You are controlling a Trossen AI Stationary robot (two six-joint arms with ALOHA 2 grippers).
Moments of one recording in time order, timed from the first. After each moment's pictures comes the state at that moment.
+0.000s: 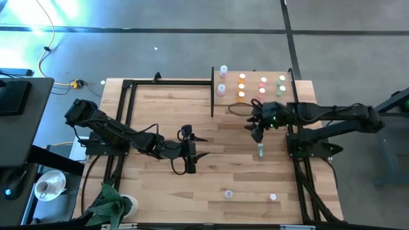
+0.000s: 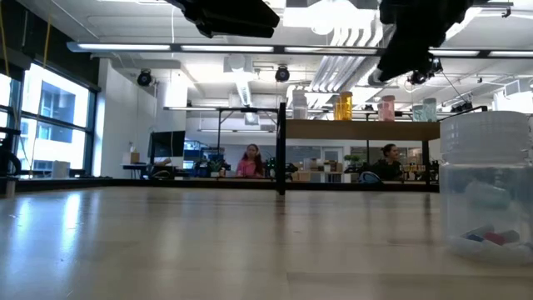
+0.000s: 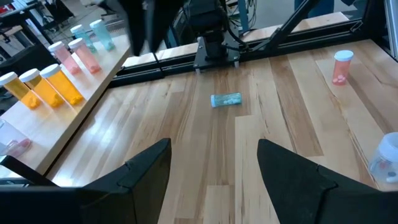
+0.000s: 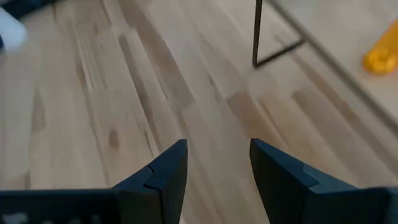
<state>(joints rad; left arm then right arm) -0.23 1.51 0.92 0.18 -0.54 0.08 -0.05 0.98 0.87 -0.66 0.12 0.39</state>
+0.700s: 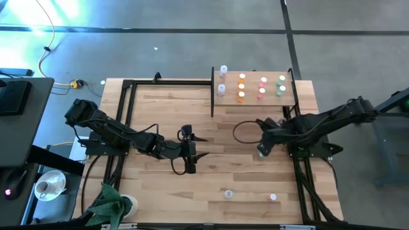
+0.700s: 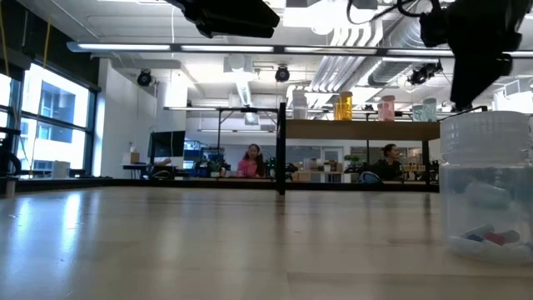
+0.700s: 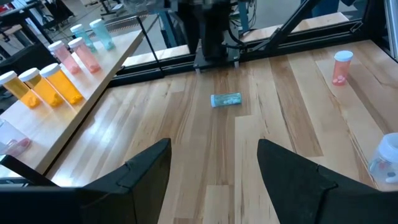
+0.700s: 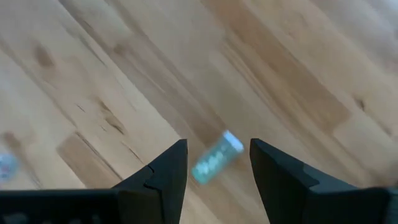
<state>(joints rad) -0.23 1.51 0.92 0.18 -0.54 0.08 0.27 1.04 0.87 -1.08 0.27 0.99</state>
